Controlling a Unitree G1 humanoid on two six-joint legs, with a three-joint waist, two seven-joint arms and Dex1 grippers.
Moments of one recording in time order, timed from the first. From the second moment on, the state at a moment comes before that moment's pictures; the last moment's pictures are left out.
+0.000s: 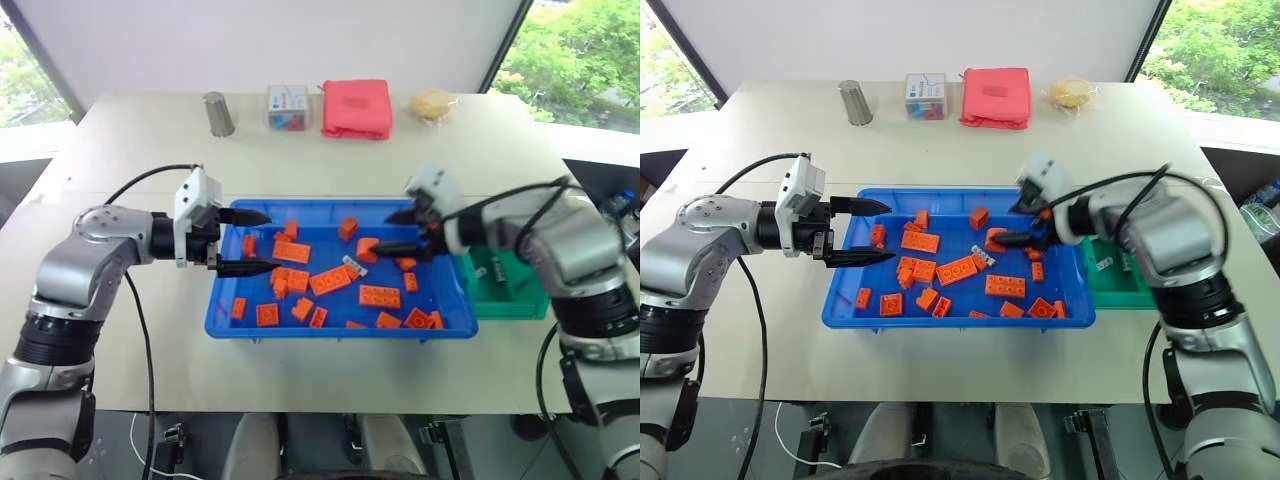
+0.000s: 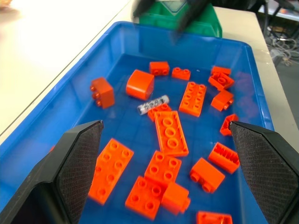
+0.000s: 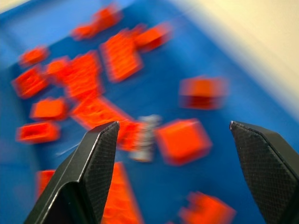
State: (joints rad) left arm -0.53 0.80 -0.01 -0.10 -0.53 0.56 -1.23; right arm -0.70 -0.72 0.23 -0.23 0.37 1.11 0.96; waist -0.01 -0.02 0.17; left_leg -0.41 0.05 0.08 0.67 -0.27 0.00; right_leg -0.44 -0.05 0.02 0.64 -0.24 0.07
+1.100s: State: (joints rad) left arm -0.49 0.82 0.02 -0.16 -0.56 0.58 -1.19; right arm -0.69 -0.66 0.40 0.04 0.19 0.78 0.98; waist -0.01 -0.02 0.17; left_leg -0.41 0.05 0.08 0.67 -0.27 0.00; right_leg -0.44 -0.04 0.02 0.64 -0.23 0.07
